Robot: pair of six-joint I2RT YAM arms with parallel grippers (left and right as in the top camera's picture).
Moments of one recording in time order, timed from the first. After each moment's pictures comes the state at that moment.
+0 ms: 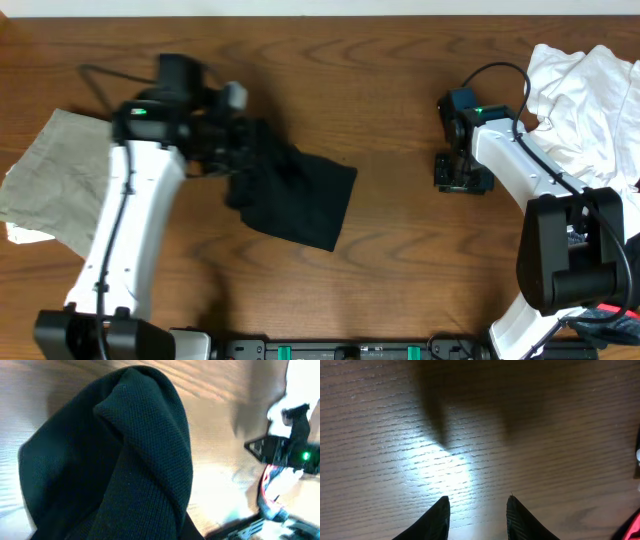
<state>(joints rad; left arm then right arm) -0.15 1.53 1.43 -1.13 0.48 -0.33 0.18 1.87 1.26 -1.01 0.16 0.34</state>
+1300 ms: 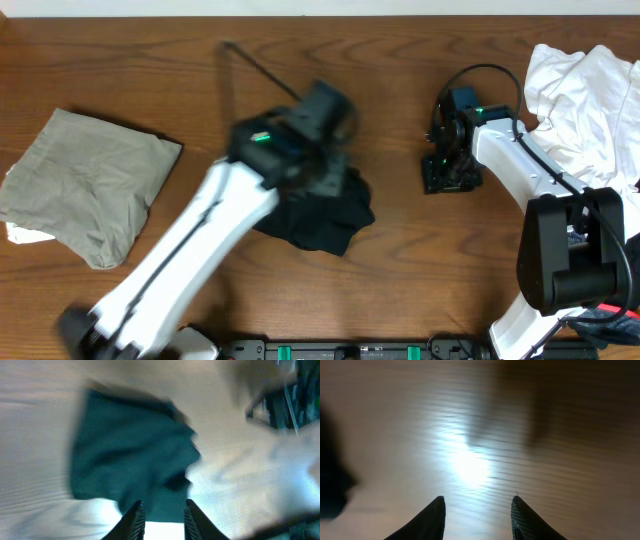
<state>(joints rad) -0.59 1.51 1.57 -1.21 0.03 -0.41 0.17 1.87 1.26 -0.98 -0.16 0.06</state>
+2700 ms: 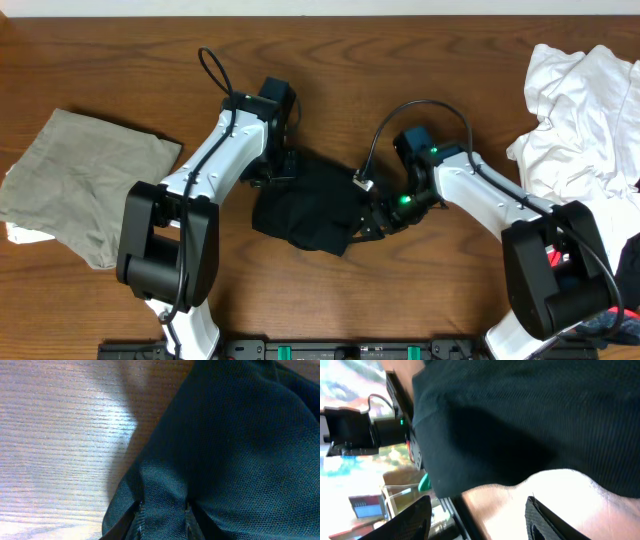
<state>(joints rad) -0.33 1.92 1.41 -1.08 0.07 -0.36 0.40 1.80 1.05 -0.87 -0.88 -0.13</state>
